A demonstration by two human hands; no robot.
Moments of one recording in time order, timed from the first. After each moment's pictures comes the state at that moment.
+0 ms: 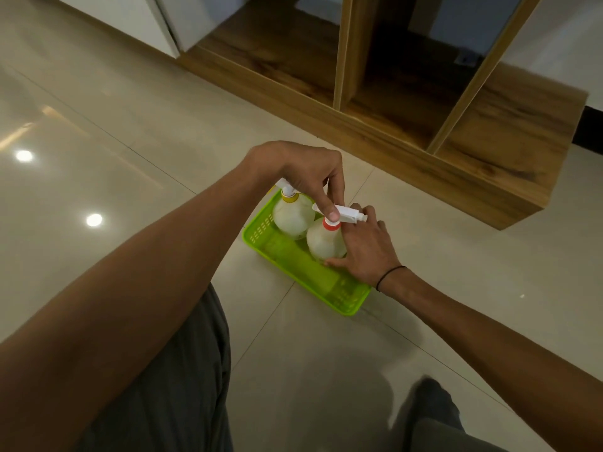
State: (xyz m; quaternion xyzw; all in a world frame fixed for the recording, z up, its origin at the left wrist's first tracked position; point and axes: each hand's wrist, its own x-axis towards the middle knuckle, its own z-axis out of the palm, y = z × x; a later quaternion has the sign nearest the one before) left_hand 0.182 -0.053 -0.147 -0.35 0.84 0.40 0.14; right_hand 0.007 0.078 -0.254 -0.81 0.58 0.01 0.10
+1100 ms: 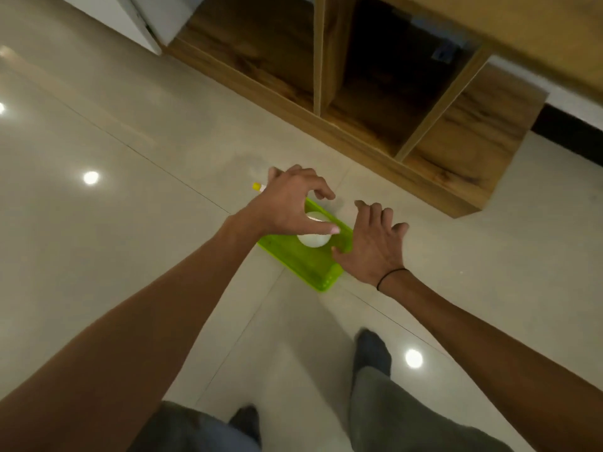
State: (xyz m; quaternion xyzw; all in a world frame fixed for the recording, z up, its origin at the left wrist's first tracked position) left_hand 0.171 0.012 -0.064 -0.52 0.79 0.31 -0.07; right_hand -0.031 0.083 -0.129 -0.71 0.69 0.05 0.13
